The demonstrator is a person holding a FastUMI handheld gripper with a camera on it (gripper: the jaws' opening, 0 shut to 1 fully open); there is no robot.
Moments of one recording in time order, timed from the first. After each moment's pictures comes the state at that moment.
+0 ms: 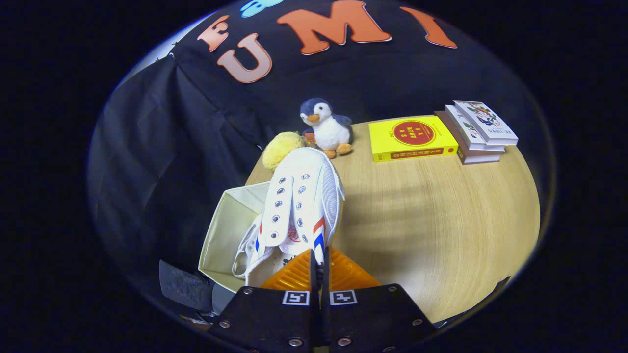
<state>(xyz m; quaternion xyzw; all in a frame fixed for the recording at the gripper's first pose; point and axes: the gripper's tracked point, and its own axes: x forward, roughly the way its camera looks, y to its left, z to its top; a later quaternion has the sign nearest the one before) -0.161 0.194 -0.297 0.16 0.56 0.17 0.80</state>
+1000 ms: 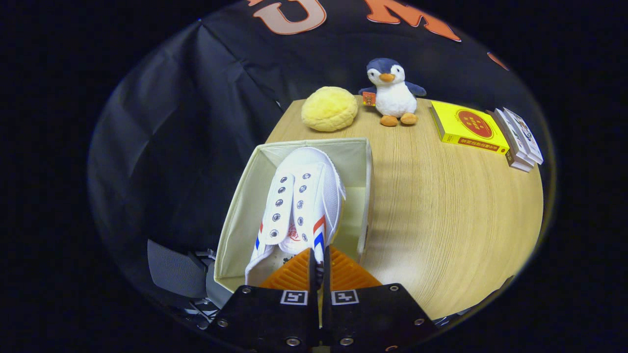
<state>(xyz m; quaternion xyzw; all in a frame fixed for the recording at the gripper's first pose) -0.200 0.342 -0.340 0.08 0.64 0.17 0.74</state>
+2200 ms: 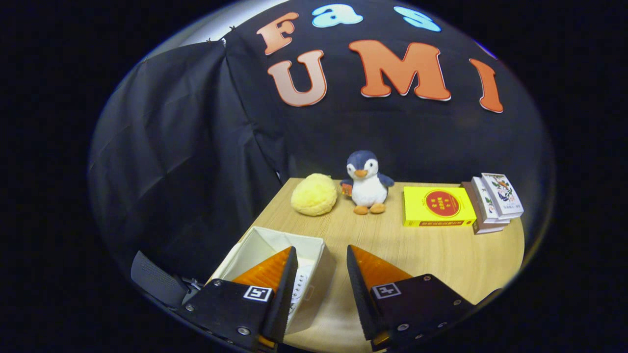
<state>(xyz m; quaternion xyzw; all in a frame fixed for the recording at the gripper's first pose) -0.080 0.245 -0.231 0.08 0.41 0.19 0.89</state>
